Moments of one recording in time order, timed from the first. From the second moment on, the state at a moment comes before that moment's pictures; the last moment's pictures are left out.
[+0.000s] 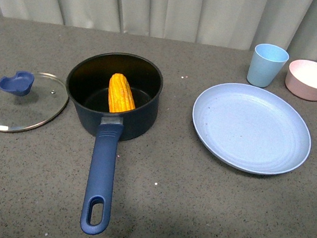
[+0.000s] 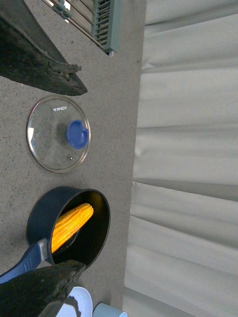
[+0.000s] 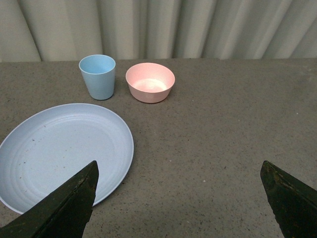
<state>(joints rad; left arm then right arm) 0.00 0.00 0.02 0.00 0.00 0.00 0.33 0.67 0.15 0.18 0.58 0.09</state>
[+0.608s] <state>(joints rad) 0.00 0.00 0.02 0.00 0.00 0.00 0.15 0.22 0.00 0.22 0.14 0.01</state>
